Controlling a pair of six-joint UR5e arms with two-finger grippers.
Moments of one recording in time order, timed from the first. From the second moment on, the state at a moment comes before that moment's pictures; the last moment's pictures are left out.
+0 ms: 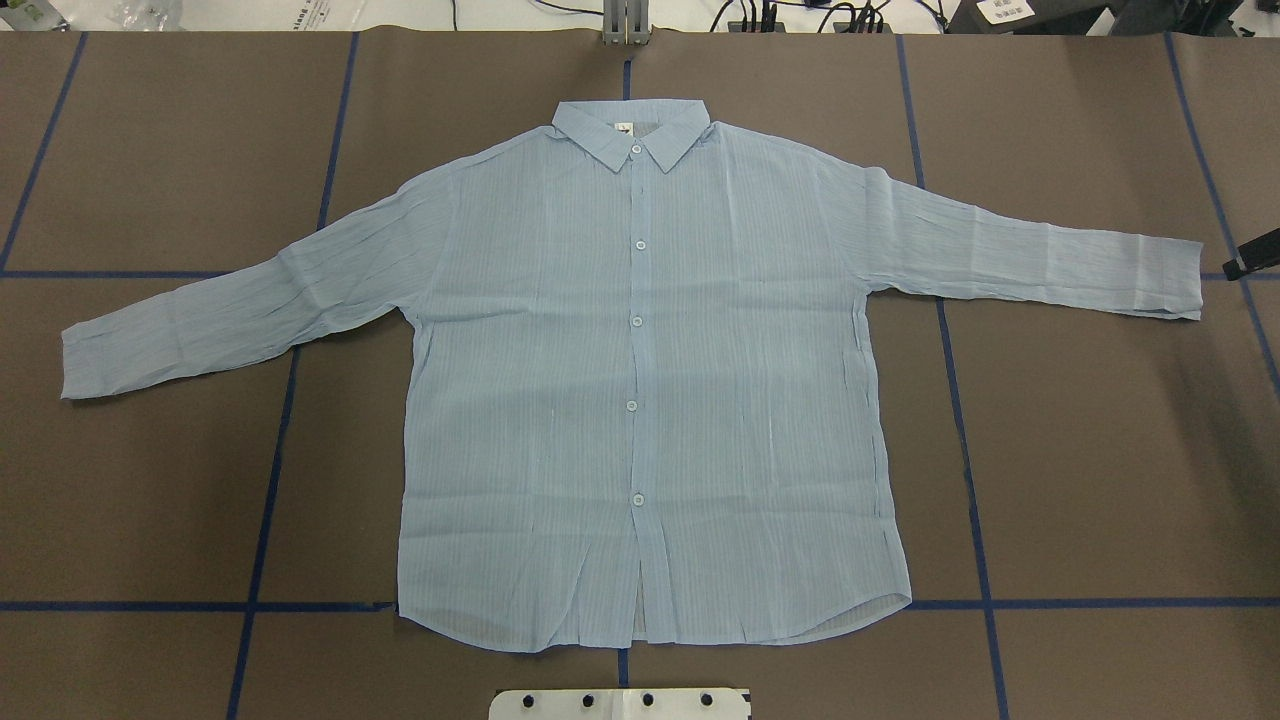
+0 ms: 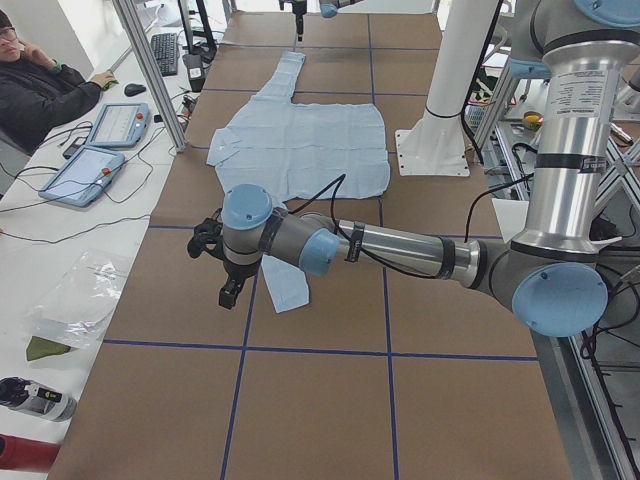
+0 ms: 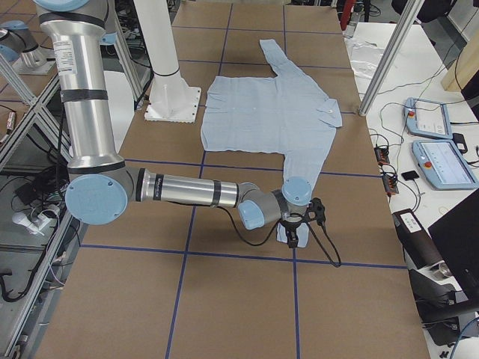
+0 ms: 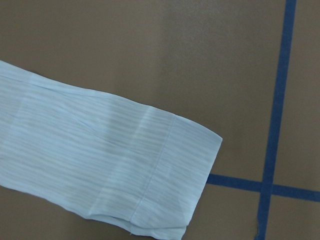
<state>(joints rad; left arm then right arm) -1.54 -1.64 -1.66 -1.81 -2.36 -0.01 1.32 -1.46 1.33 -1.06 2.34 0.30</state>
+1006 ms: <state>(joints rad) -1.54 -1.64 -1.66 -1.83 -2.36 -0.01 1.21 -1.40 1.21 -1.00 2.26 0.41</state>
